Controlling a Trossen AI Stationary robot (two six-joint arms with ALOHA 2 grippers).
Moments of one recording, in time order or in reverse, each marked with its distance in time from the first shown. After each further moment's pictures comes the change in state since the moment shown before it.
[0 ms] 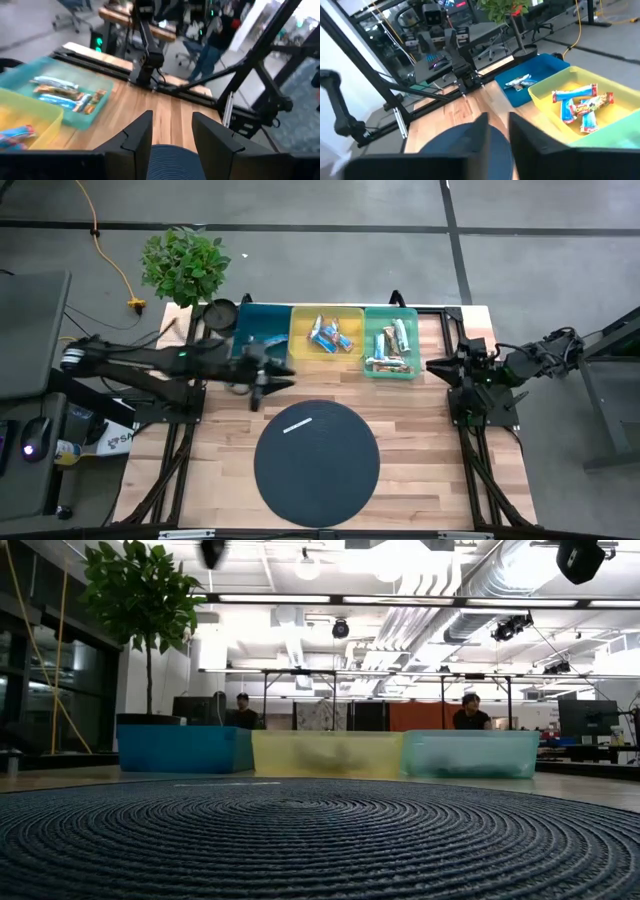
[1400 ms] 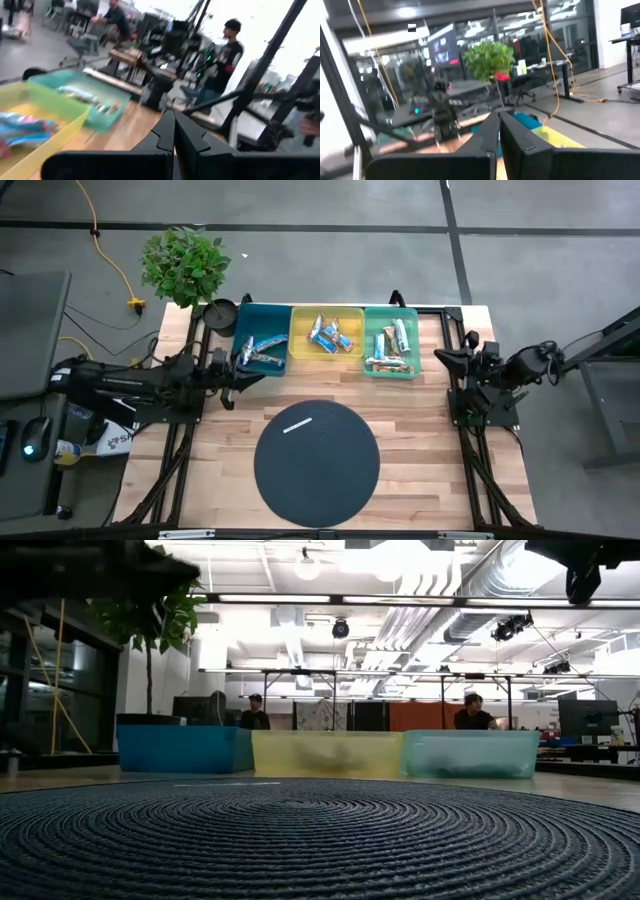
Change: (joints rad) left arm 0.074 -0.472 -0.671 0.482 -0.004 -0.032; right arm -0.001 -0.376 -0.333 0.413 0.142 -0.497
